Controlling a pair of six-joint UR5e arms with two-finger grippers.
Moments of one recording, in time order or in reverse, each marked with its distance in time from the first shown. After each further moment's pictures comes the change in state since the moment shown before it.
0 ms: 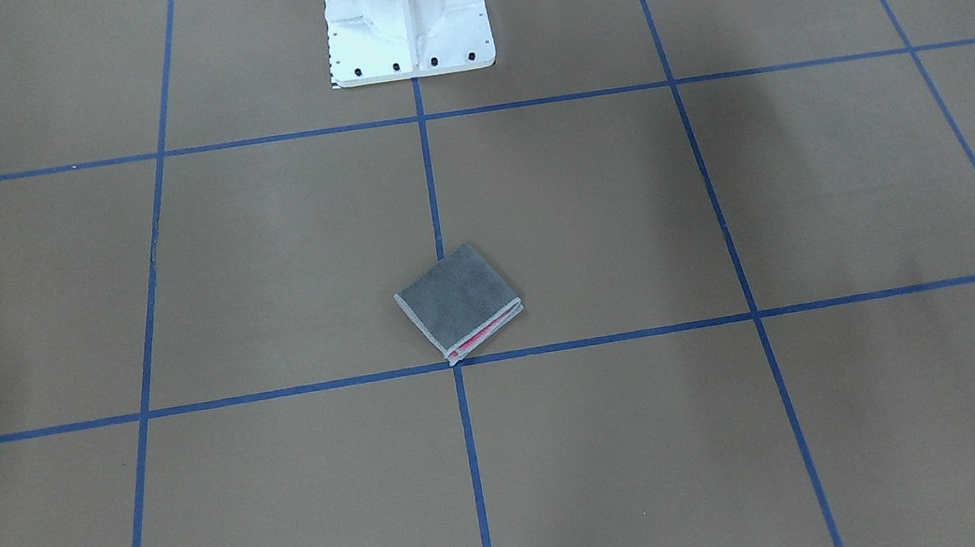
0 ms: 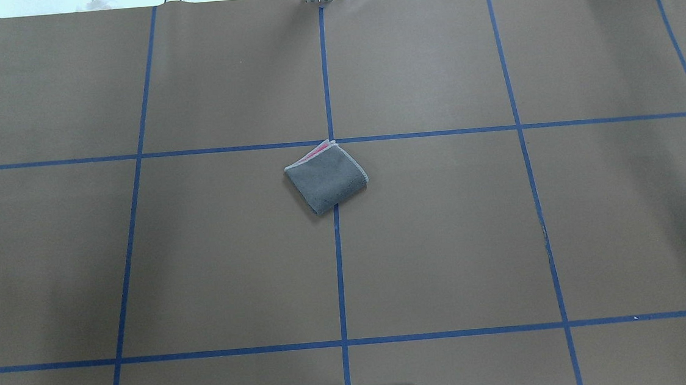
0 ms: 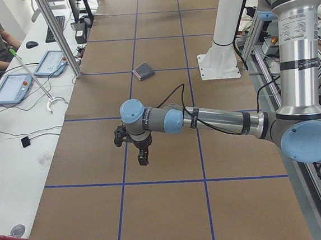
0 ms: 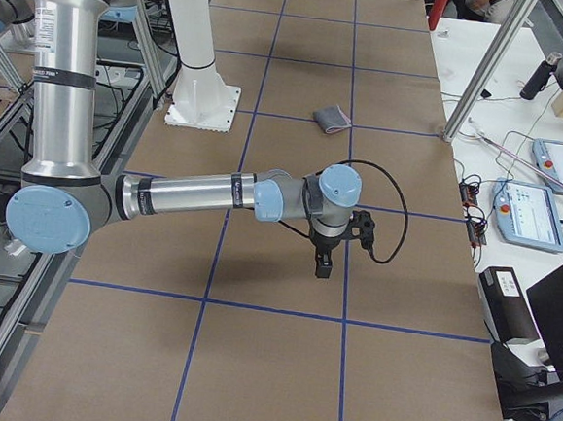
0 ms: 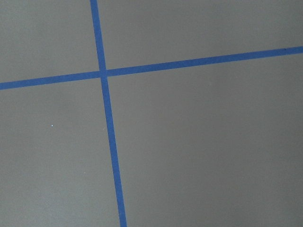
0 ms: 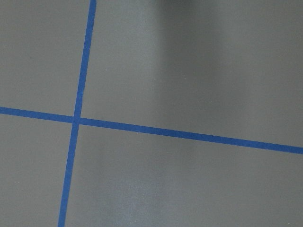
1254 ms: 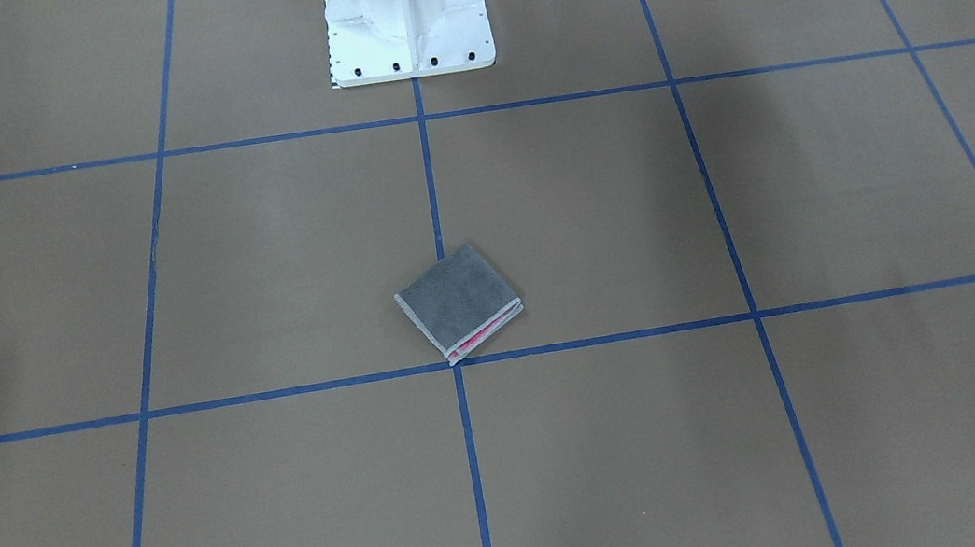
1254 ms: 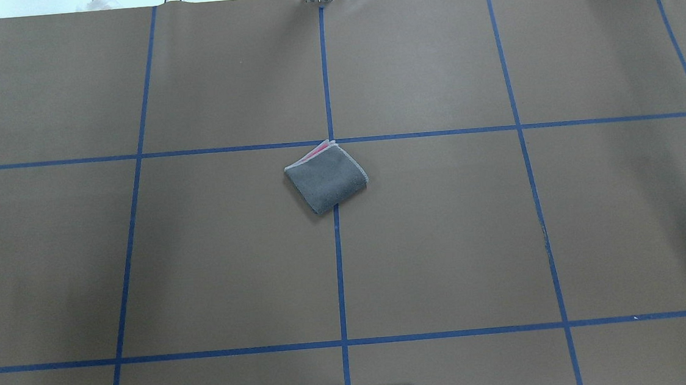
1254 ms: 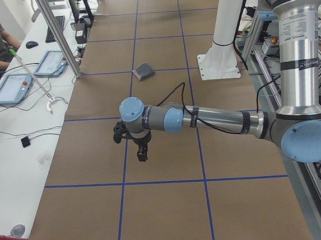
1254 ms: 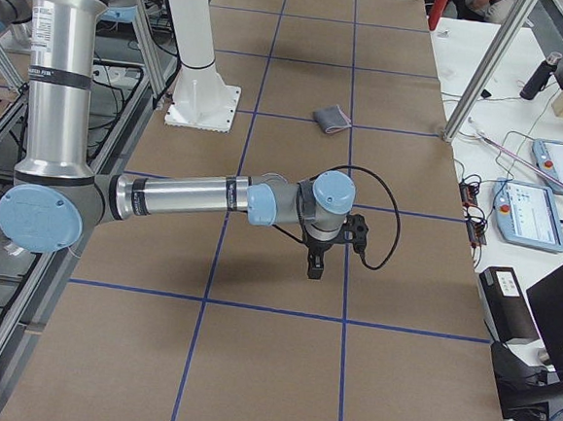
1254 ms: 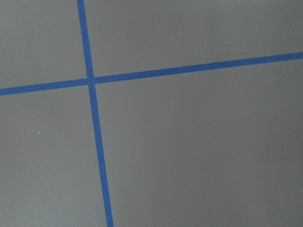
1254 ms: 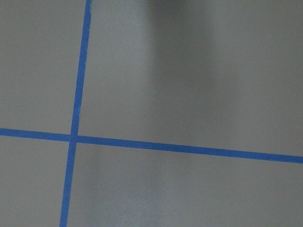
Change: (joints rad) left arm -0.009 -0.001 -0.018 -0.012 -0.058 0.002; right arm 0.002 -0.029 0.007 0.000 0.040 0.013
